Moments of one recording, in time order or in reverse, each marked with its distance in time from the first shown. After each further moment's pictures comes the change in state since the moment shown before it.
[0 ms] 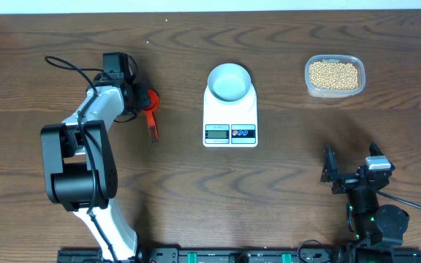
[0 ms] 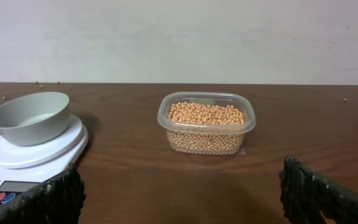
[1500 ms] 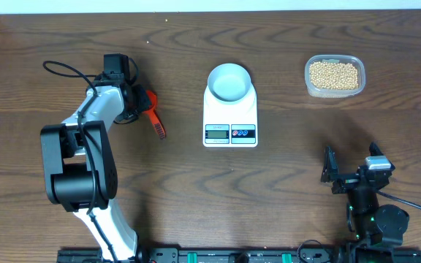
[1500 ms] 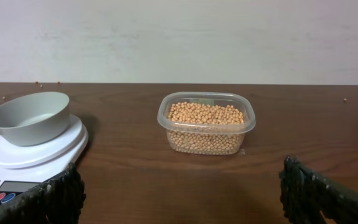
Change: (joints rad) left arm -0.001 -0.003 0.000 -0.066 0.003 -0.134; right arm 0.000 0.000 0.000 0.000 0.000 0.000
